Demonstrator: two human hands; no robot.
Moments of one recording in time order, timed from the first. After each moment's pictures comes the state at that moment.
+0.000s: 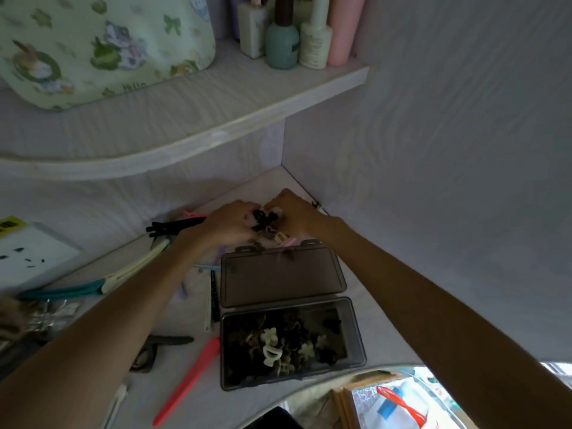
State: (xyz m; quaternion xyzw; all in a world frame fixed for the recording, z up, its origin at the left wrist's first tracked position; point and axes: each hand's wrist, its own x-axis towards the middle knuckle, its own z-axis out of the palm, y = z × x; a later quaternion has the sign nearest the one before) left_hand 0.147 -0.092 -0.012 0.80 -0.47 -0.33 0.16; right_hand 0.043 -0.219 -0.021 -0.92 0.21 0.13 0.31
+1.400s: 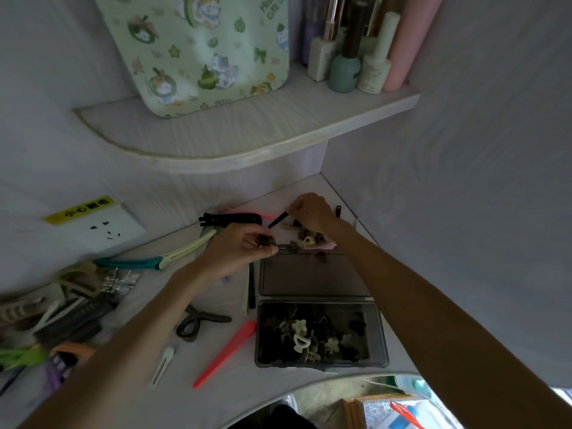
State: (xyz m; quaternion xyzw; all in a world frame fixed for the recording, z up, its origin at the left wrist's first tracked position) left_hand 0.117 0.000 0.025 0.79 -0.35 -0.32 0.37; right_hand 0.068 -0.191 -0.004 -0.87 0.30 0.05 0.39
